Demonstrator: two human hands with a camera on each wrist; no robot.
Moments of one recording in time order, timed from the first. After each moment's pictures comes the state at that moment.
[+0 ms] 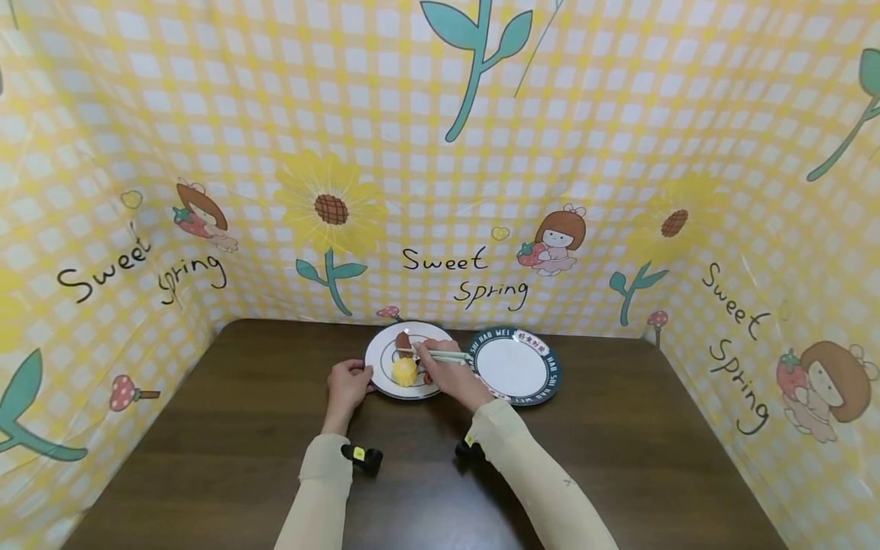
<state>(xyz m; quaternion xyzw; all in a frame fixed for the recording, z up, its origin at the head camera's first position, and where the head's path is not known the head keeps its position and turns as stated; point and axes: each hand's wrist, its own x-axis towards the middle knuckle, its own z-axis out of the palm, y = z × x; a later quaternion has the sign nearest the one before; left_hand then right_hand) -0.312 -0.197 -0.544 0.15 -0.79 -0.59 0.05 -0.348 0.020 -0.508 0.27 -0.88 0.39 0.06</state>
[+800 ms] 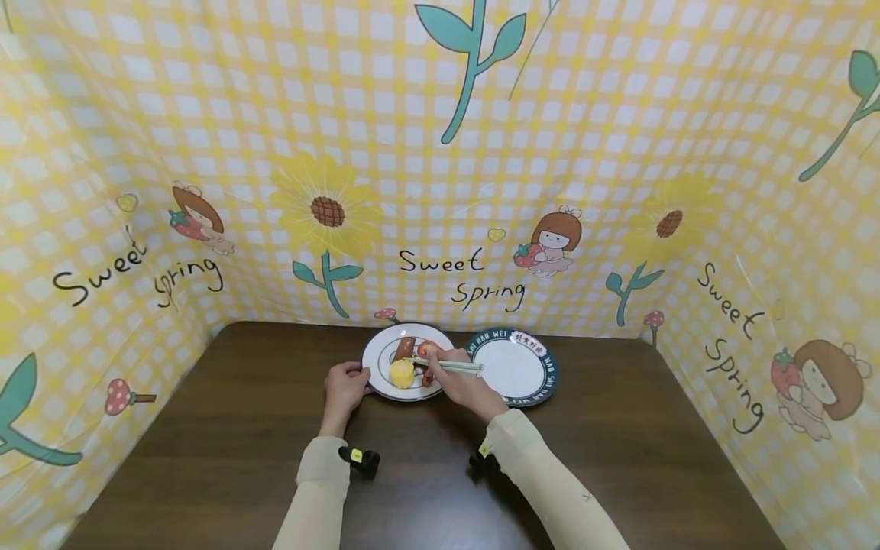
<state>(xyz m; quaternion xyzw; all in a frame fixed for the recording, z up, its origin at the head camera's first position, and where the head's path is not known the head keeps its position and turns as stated) -0.315 -0.197 -0.544 0.16 -0.79 -0.59 0.05 -0.331 0.046 -0.501 0.29 -0.89 0.36 0.05</state>
